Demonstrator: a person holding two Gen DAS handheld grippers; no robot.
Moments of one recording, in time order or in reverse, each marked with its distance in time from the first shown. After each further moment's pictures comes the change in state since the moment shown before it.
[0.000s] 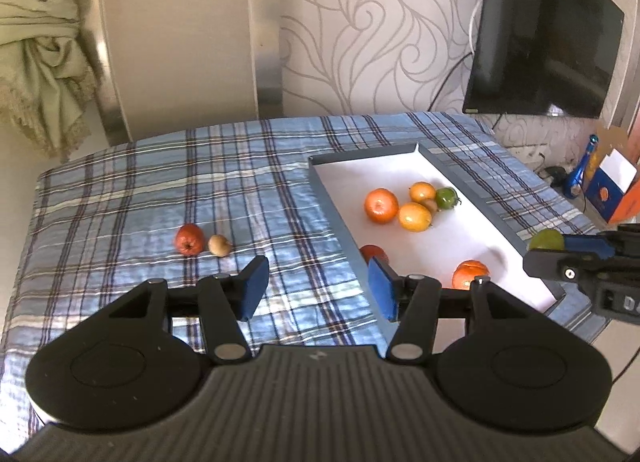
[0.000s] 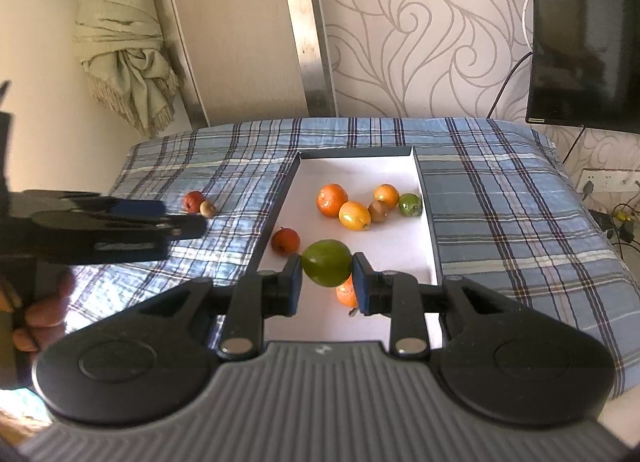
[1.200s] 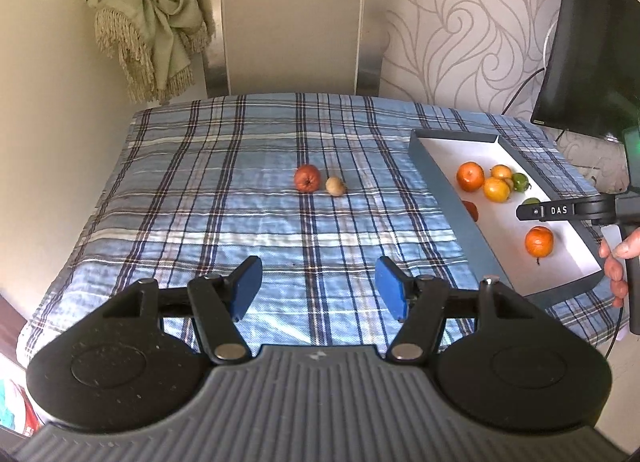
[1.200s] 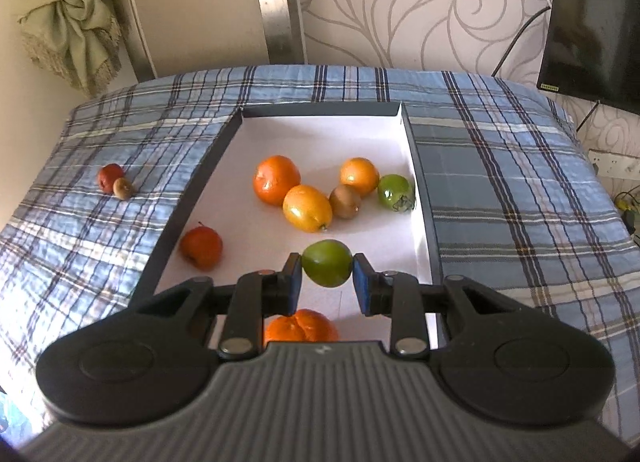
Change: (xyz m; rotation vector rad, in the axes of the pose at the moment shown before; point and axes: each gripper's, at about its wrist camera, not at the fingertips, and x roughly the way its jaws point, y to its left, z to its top) left arm -0.058 0.066 -0.061 -0.147 0.013 0.159; right arm 0.118 -0.027 0.010 -0.009 0.139 -0.081
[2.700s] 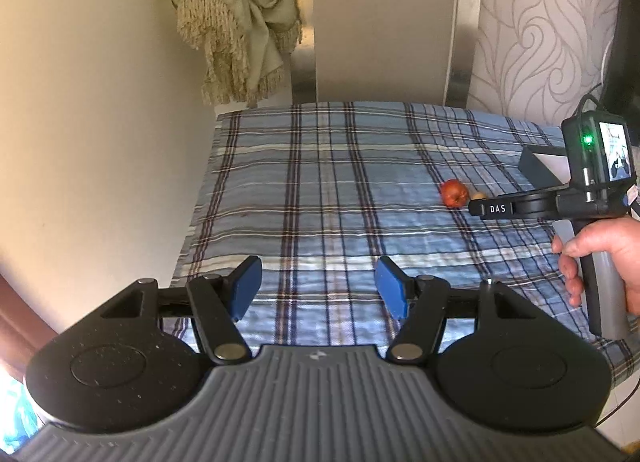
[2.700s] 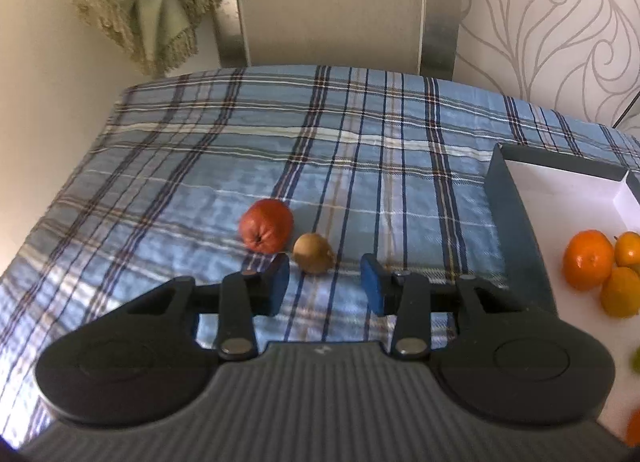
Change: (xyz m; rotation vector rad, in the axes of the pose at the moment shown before) left arm 0.026 0.162 0.012 -0.002 -0.024 0.074; right arm 0.100 0.204 0.032 -0.104 -0.036 0.024
